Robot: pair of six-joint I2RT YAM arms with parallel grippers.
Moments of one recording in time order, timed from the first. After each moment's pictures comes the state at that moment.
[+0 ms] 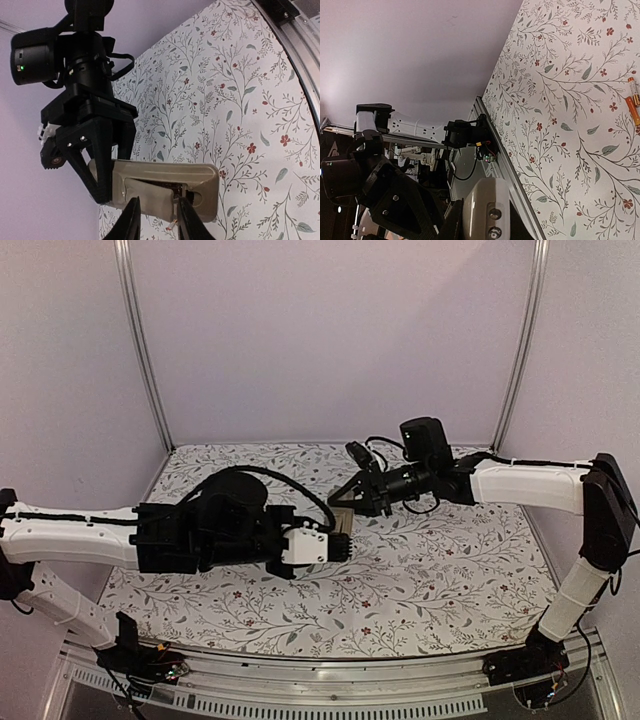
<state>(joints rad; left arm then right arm) -1.23 1.32 0.98 -0.11 -0.19 0.83 0.72 1.70 1.19 0.02 -0.92 0.80</state>
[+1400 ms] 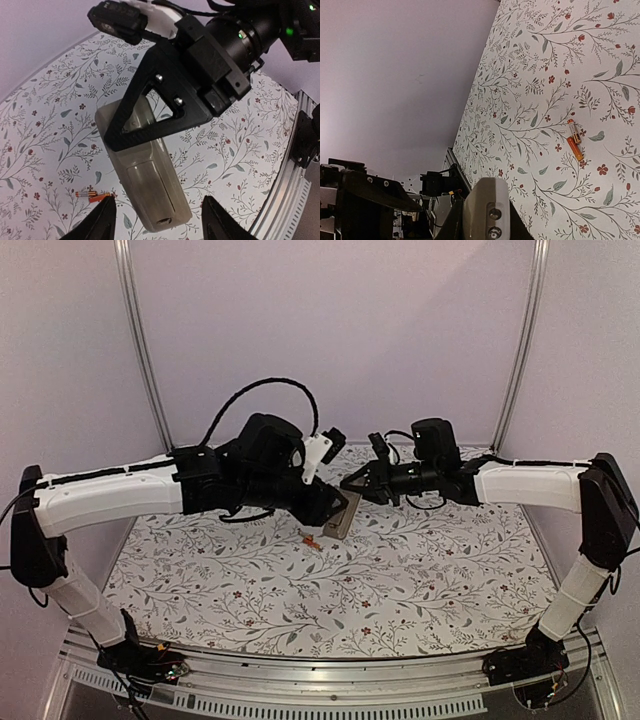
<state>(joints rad) -1.03 1.55 1.33 -0.35 -0.11 -0.15 0.65 1.70 1.14 0.13 -0.68 0.85</state>
